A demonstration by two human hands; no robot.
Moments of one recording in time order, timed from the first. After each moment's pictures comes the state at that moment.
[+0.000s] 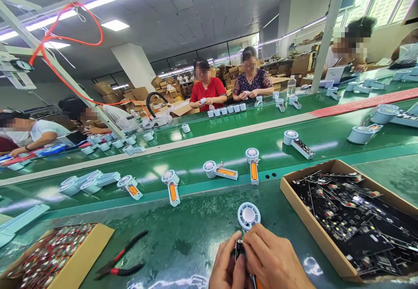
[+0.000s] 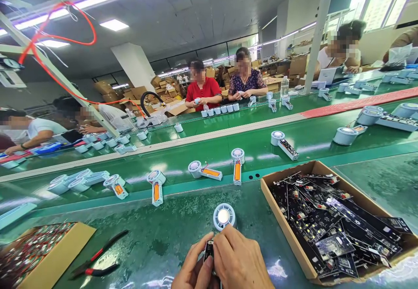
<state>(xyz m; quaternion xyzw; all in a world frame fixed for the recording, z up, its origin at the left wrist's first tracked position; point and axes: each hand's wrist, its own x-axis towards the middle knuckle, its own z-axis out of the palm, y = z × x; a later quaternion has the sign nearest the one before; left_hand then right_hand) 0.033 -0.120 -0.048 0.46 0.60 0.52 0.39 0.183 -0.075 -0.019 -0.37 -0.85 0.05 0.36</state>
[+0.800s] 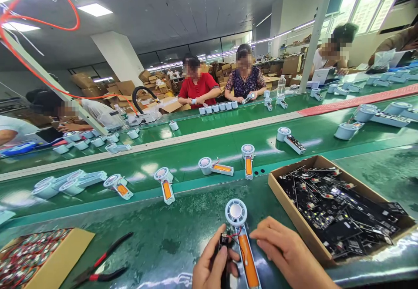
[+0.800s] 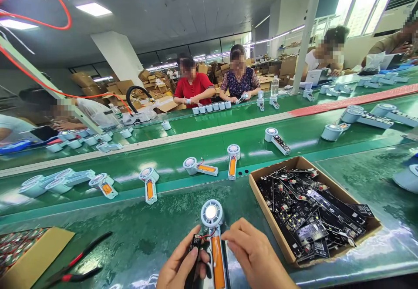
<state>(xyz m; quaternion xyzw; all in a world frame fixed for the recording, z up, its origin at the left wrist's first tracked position) 0.030 -0.118 -0.045 0.29 0.53 0.56 0.57 0.245 -0.079 -0.003 -0.38 -0.79 0.30 0.39</state>
